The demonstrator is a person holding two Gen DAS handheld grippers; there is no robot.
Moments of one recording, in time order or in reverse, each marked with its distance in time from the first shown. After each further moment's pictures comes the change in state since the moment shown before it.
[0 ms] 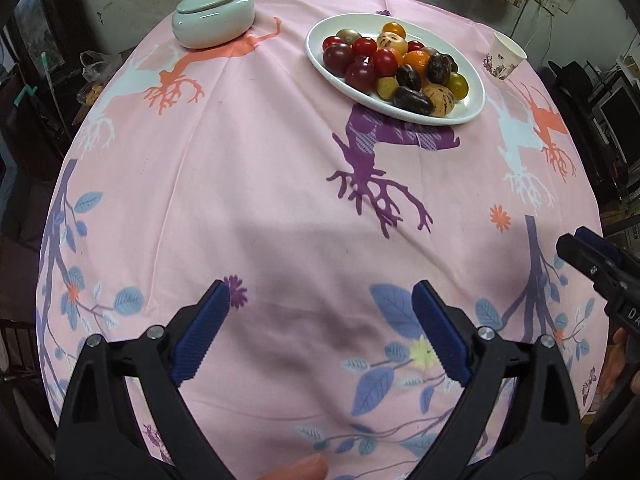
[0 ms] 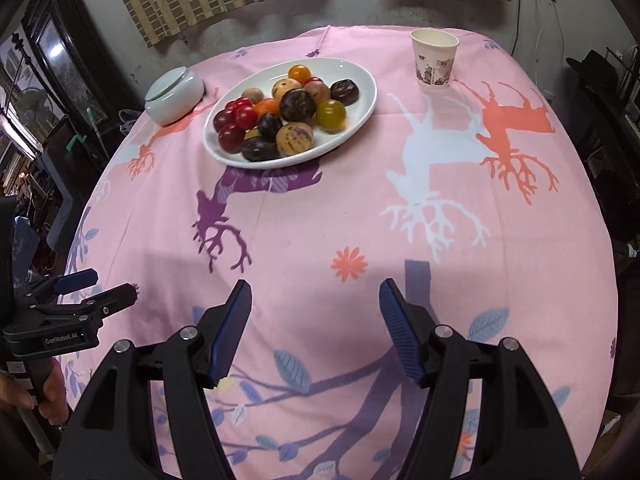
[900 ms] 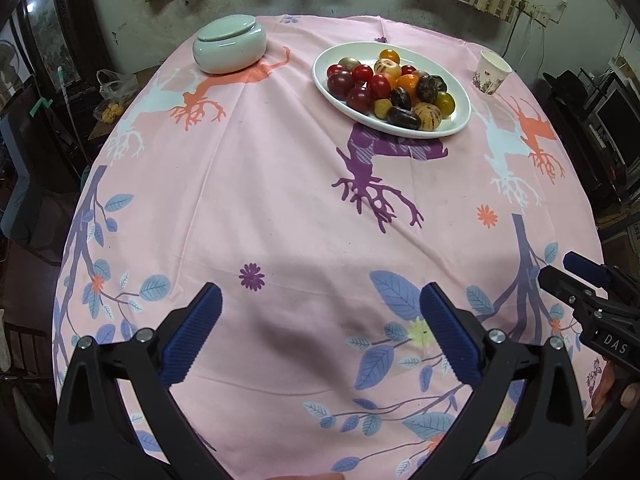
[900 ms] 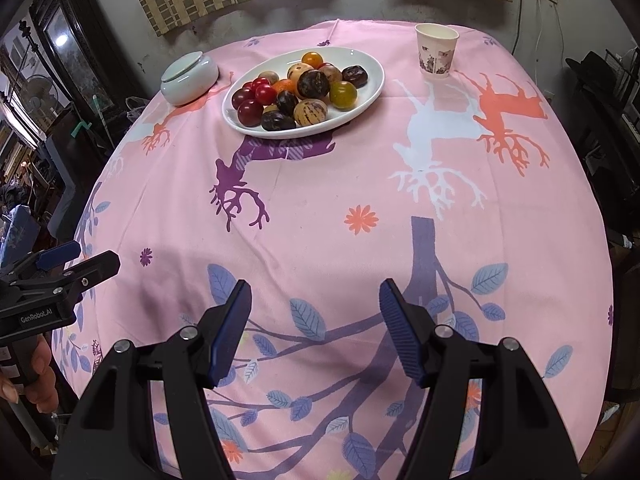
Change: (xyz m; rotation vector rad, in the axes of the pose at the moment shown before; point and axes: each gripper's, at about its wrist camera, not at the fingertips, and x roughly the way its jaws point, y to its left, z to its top) left arm -0.038 -0.003 -0.023 0.015 -0.089 0.039; right arm -0.020 0.014 -0.035 -0.021 0.019 -0.007
